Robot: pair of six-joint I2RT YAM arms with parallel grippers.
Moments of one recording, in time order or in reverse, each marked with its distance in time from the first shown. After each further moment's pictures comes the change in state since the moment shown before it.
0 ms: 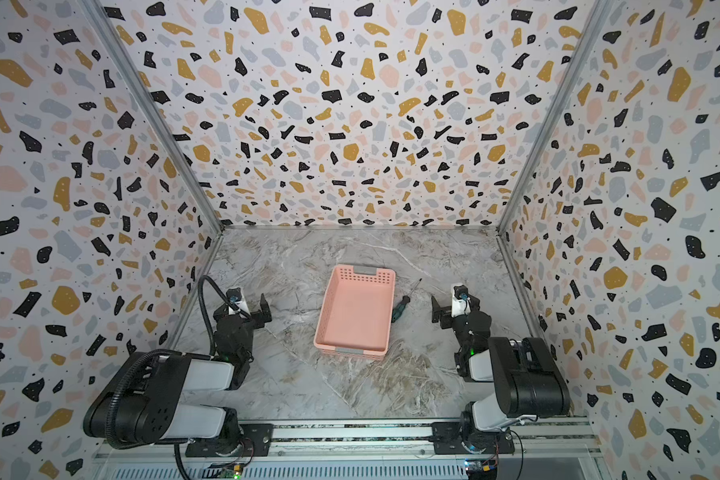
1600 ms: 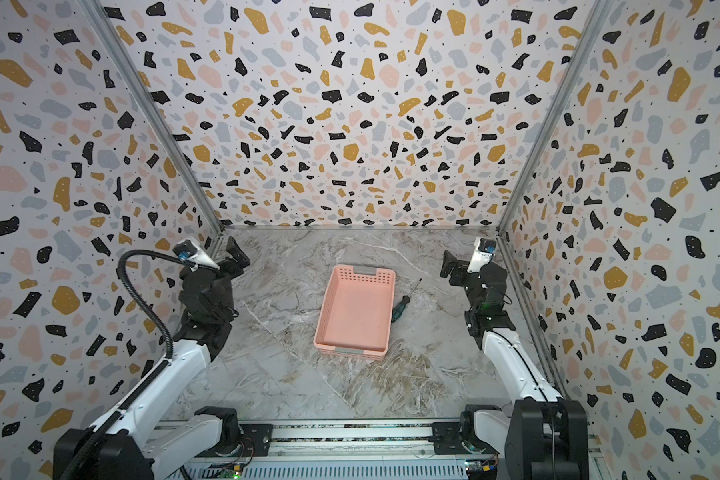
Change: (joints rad) left arm 0.000 -0.359 0.653 -0.742 -0.103 -0.305; right arm 0.017 -0.368 0.599 -0.981 0.103 0.387
